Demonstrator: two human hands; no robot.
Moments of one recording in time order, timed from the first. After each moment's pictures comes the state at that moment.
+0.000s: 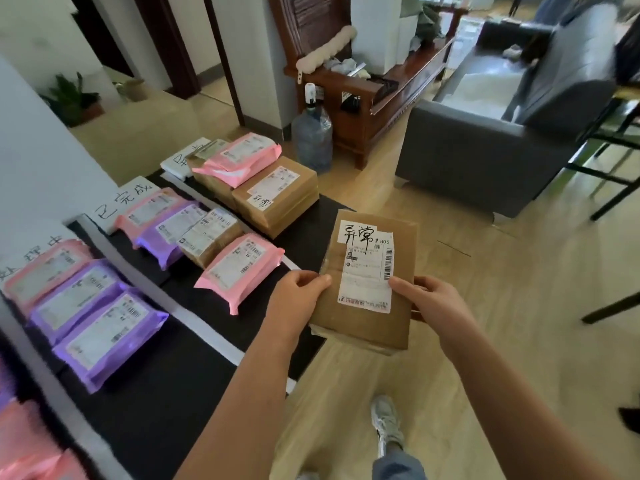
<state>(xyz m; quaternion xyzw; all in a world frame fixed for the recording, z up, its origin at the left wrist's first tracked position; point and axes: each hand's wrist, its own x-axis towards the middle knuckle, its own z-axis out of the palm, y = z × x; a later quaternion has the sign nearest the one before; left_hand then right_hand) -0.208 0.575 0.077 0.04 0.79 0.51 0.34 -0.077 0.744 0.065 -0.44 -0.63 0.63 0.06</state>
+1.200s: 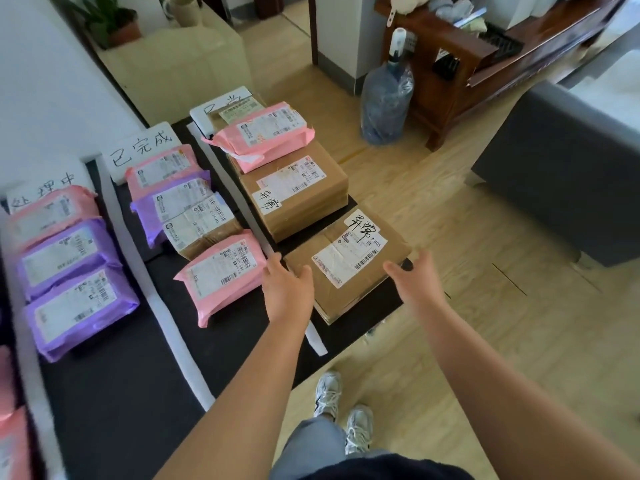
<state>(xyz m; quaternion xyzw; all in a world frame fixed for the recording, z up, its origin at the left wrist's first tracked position) -0.319 0.704 -0.012 -0.19 0.87 0.43 0.12 -0.279 0.891 -0.010 -0.40 -0.77 0.50 -0.08</state>
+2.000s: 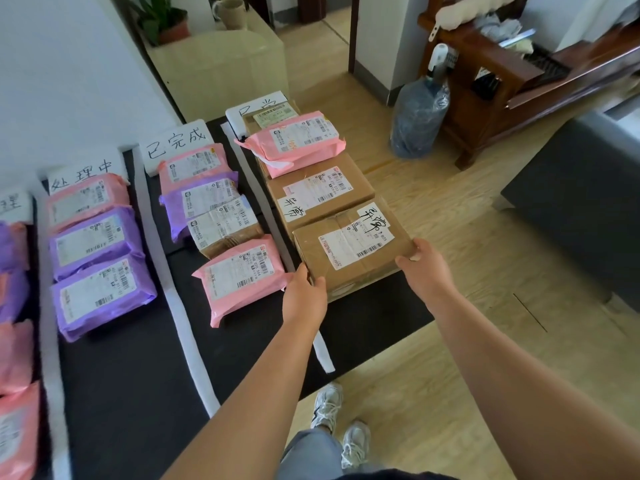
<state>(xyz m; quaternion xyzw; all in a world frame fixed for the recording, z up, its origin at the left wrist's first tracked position) -0.334 0.700 -0.019 -0.18 0.86 0.43 0.19 -0.339 0.897 -0.001 -0.30 -0.83 0.46 -0.11</state>
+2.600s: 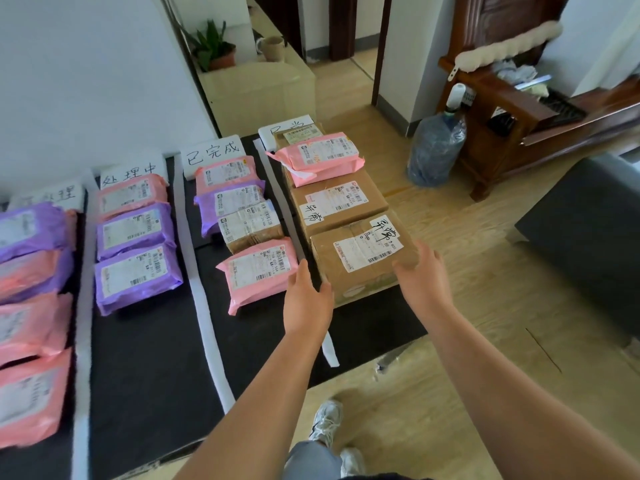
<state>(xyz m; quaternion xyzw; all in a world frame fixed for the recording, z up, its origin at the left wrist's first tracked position) -0.295 0.692 0.014 -0.17 0.89 0.42 0.10 -0.311 0.872 0.028 -0.24 -0.87 0.43 -0.03</state>
